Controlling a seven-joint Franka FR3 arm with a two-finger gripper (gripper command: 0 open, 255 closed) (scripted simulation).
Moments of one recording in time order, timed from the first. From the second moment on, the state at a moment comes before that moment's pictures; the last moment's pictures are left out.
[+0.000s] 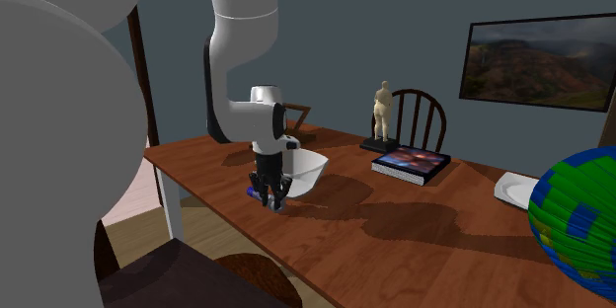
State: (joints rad) arm 0.25 0.72 0.16 -1.98 -0.26 2.65 0.51
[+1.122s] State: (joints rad) arm 0.22 0.58 0.20 -2.02 -0.22 2.55 0.48
